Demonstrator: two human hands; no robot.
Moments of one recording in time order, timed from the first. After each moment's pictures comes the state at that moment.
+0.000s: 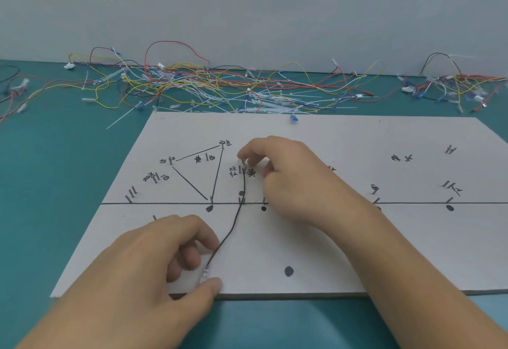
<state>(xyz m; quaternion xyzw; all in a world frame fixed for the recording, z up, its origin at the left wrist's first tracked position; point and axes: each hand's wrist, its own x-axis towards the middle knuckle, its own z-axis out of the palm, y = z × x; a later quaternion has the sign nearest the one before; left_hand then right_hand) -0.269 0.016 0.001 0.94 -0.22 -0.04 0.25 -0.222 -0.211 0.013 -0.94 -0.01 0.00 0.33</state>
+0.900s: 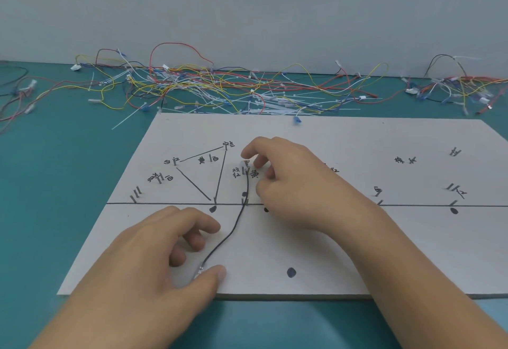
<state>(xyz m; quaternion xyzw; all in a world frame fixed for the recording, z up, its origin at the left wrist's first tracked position) -0.269 0.014 -0.007 0.93 -0.20 0.00 0.31 -0.224 -0.210 0.012 -0.95 -0.03 0.01 0.31</state>
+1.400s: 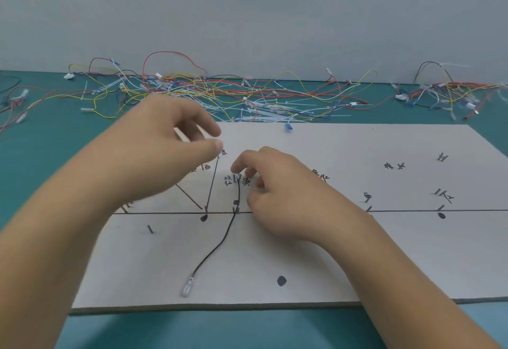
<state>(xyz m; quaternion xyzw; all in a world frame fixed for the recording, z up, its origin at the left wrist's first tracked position) -0.164 -0.027 0.060 0.90 -0.20 -0.02 0.38 -0.228 -0.211 0.016 -0.95 -0.05 0.02 0.29</state>
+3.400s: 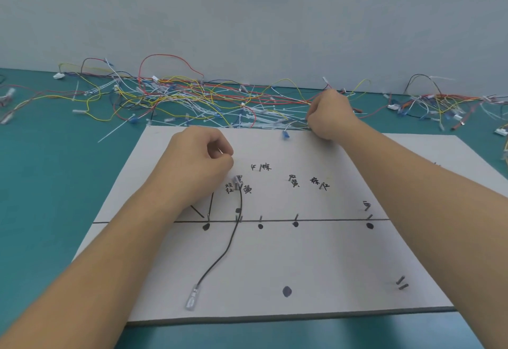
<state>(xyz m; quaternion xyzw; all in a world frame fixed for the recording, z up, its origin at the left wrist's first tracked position) -0.128 -0.060 -0.001 0.90 -0.16 0.01 0.40 -0.085 -0.338 0.010 -0.96 0.20 -0.12 0.17</state>
